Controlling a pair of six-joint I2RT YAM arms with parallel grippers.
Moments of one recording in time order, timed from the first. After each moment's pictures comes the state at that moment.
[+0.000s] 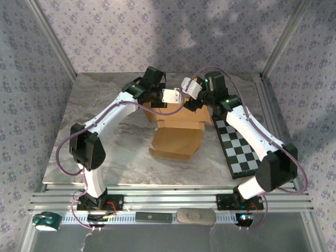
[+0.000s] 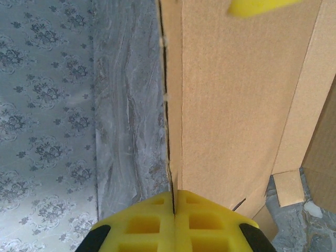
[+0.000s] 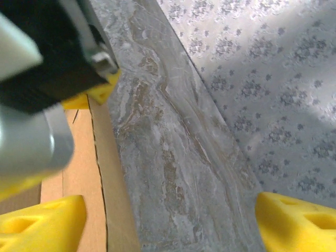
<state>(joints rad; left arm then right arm) -0.62 1.84 1.76 -0.71 0.09 1.11 0.43 1.51 1.36 -0.40 -0.20 -0.74</state>
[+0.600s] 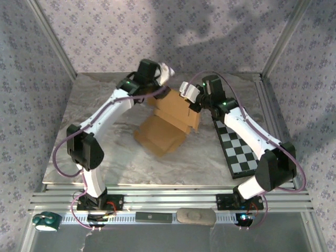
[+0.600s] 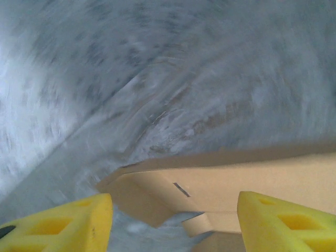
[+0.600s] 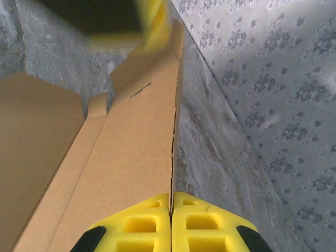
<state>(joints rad) -0.55 1.82 1.86 -0.67 -0.06 0.17 0.44 1.50 1.28 -0.35 -0.19 -0.74</state>
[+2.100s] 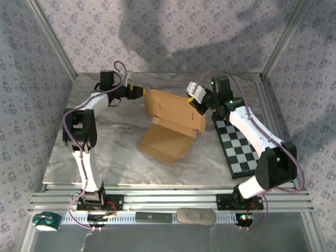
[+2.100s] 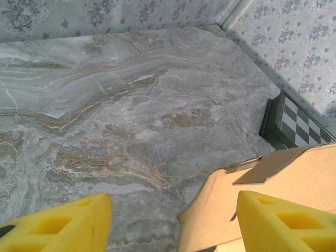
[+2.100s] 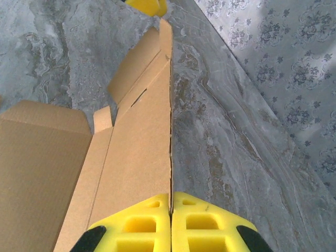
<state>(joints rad) -0.09 2.04 1.51 -0.12 0.90 -0.02 0.34 1.50 1.27 -0.40 -0.43 -0.70</state>
